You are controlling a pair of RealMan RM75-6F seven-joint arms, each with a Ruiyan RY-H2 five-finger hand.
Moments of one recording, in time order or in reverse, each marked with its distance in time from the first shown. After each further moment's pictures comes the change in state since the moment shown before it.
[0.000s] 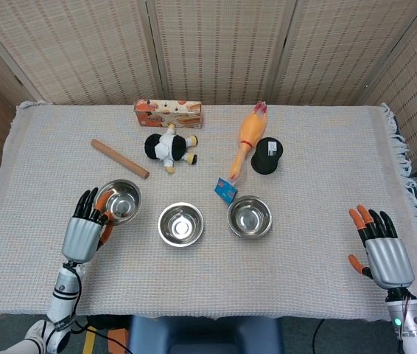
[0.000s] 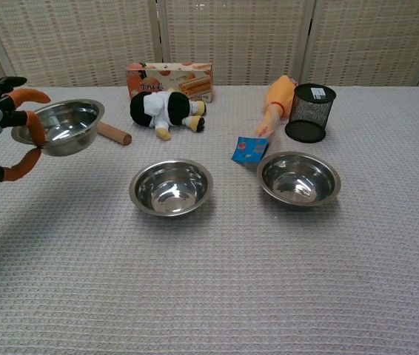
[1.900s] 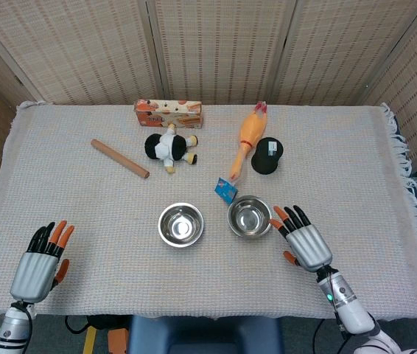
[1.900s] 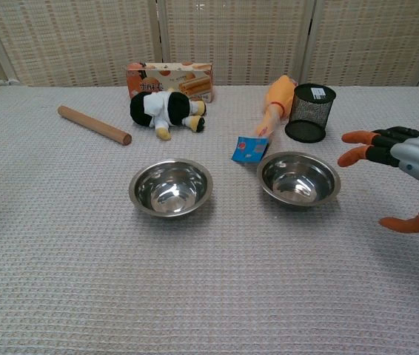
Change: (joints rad) left arm 0.241 0.493 0.209 -0.658 -0.069 -0.014 0.241; right arm 0.245 -0.264 0.040 0.122 -0.051 -0.289 -0.142
